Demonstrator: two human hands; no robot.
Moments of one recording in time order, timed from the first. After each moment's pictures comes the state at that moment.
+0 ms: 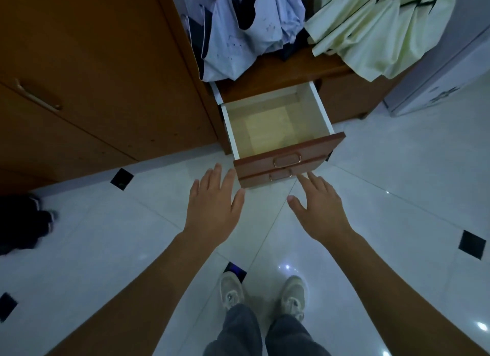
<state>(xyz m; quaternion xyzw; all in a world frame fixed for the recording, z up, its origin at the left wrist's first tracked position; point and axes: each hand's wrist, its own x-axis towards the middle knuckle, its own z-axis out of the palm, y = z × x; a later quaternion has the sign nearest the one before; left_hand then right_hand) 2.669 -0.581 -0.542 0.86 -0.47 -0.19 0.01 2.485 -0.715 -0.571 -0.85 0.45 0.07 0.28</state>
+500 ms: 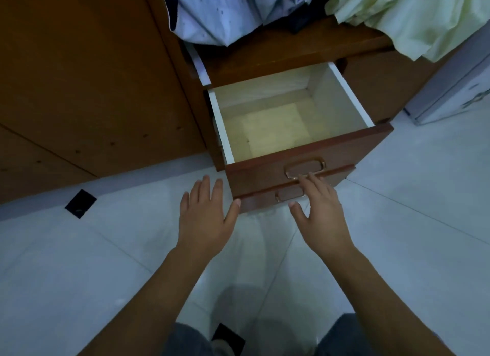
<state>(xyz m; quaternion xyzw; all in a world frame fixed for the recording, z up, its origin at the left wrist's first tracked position) 2.722 -0.615 -0.789 0.89 -0.43 -0.15 0.02 2.535 -0.746 -0.795 -0.84 0.45 -0.09 0.28</state>
